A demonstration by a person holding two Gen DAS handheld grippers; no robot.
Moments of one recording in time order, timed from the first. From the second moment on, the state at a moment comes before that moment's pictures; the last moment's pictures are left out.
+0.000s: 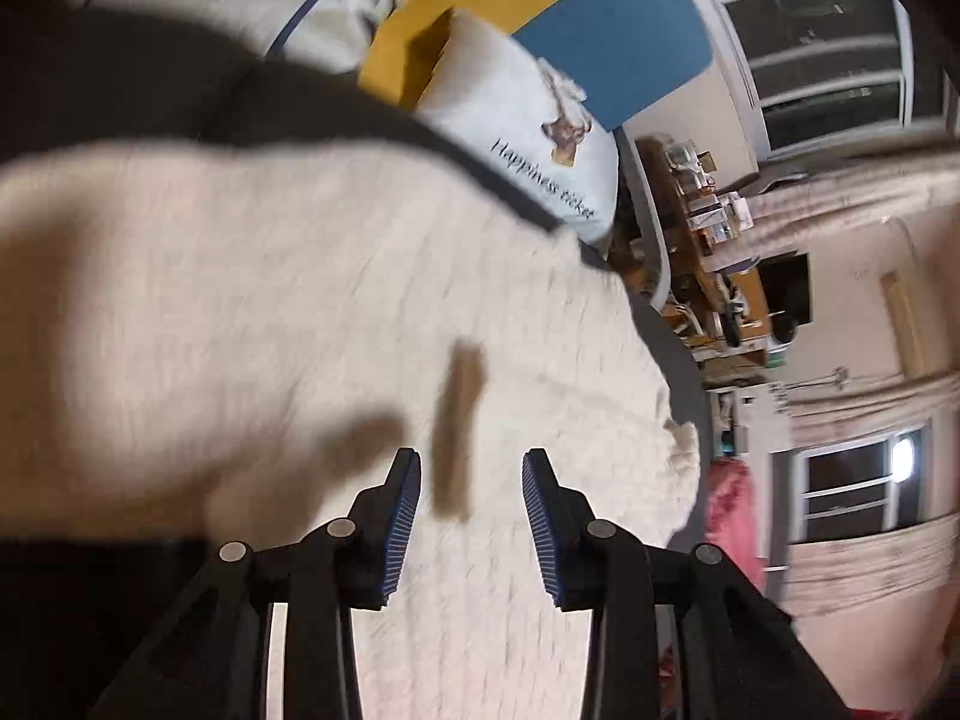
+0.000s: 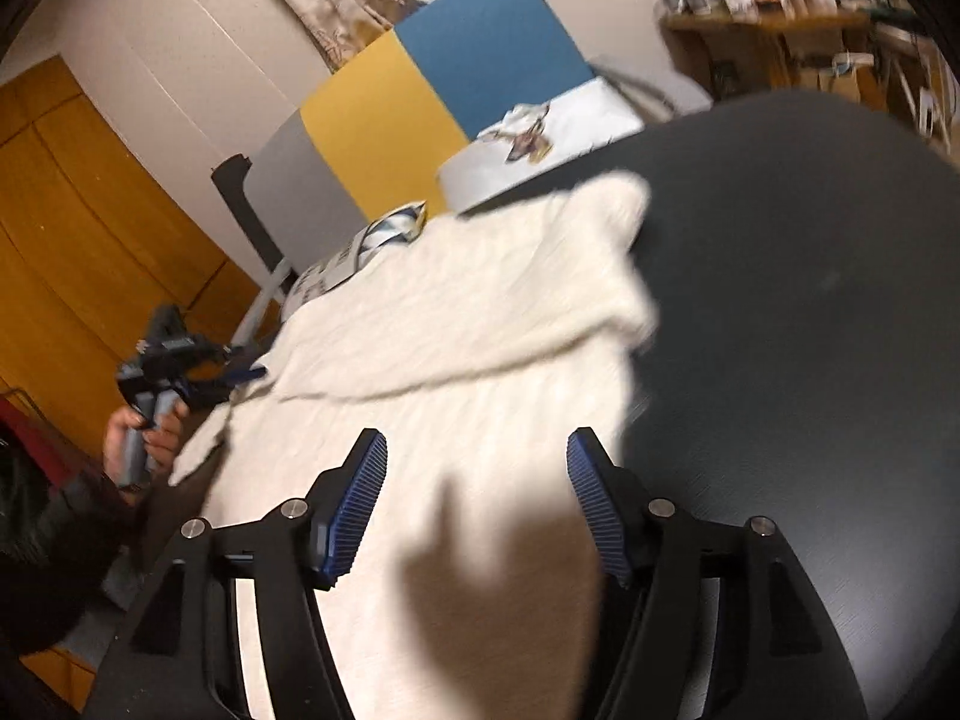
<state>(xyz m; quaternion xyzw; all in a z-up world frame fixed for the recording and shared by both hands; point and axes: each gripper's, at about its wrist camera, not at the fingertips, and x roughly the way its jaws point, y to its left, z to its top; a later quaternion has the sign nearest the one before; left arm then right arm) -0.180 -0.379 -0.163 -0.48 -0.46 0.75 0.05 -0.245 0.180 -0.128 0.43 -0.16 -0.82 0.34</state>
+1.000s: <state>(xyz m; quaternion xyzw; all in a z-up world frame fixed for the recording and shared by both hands) -0.233 -0.343 -0.059 -0.34 -0.44 0.81 0.17 -0.235 0.139 -0.161 0.48 -0.26 -0.79 0.29</state>
